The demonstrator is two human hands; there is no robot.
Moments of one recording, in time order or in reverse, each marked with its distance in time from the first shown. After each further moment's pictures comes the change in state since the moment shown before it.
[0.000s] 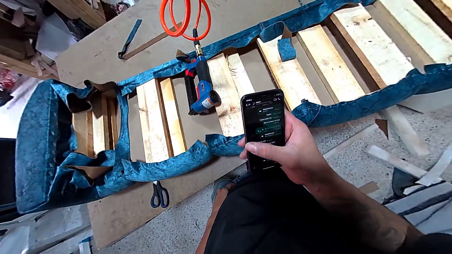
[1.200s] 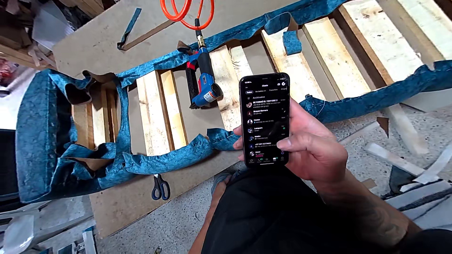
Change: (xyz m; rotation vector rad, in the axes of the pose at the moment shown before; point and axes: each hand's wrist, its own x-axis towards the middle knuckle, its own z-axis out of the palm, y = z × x) left_hand 0.012 -0.016 0.004 -0.167 -0.001 -0.014; right_hand 0.000 -0.006 -0.006 0.267 -0.247 -0.023
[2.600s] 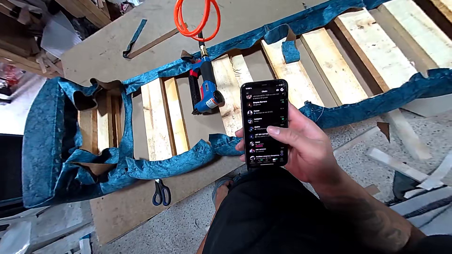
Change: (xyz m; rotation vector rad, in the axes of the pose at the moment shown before) left_hand 0.001 0.023 0.001 0.043 0.066 -0.202; right_hand 0.007 -0.003 0.005 -0.097 0.088 0.012
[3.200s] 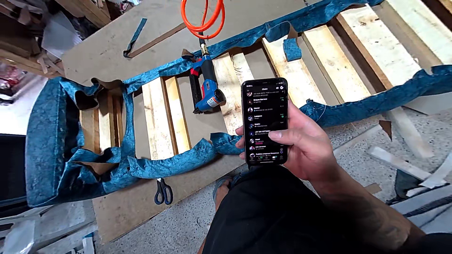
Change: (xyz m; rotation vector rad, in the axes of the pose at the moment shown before) left_hand -0.011 -0.004 -0.004 -0.052 0.079 0.033; right_hand 0.001 0.005 0.000 0.031 0.008 0.005
